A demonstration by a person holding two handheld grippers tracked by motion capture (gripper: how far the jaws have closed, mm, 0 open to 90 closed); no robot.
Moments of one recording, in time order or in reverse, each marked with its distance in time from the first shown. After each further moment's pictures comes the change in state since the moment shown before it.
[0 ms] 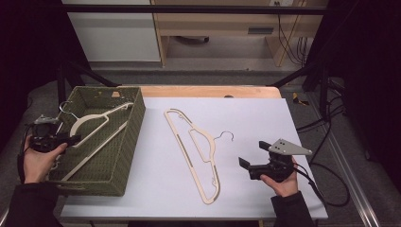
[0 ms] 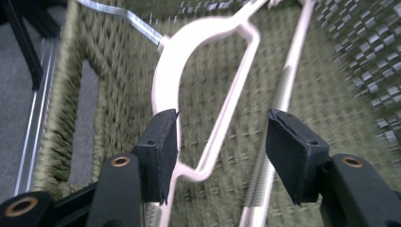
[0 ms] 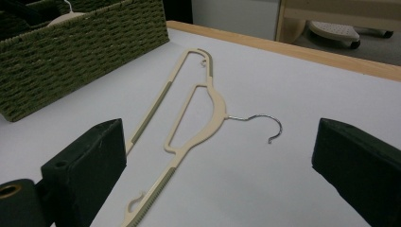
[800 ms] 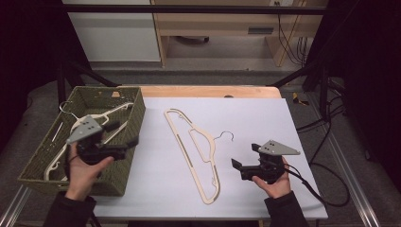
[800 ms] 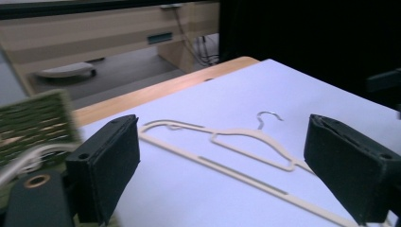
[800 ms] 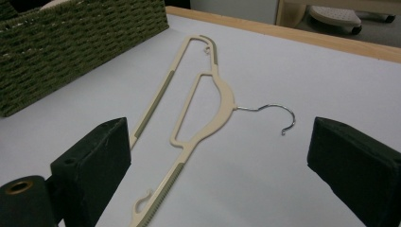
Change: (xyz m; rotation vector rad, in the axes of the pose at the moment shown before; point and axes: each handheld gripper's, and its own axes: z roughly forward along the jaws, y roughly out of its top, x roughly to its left) left arm -0.187 0.022 -0.039 -0.407 -0.467 0.231; right arm 0.016 -0.003 0.018 0.059 -0.020 0.011
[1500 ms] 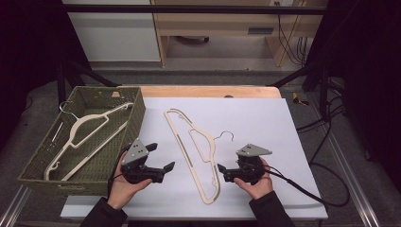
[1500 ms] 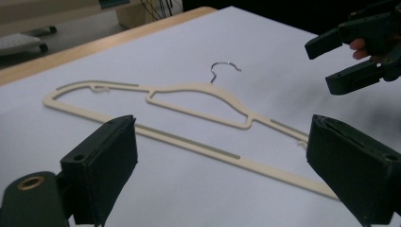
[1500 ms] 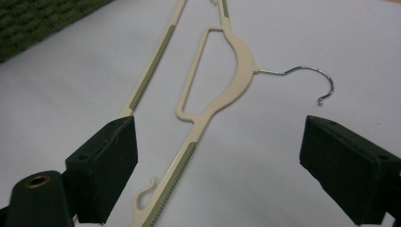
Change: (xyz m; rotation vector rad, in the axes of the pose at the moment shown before) left arm -0.048 -0.057 0.061 0.140 -0.077 0.035; right arm 0.023 -0.016 0.049 0.160 -0.043 -0.005
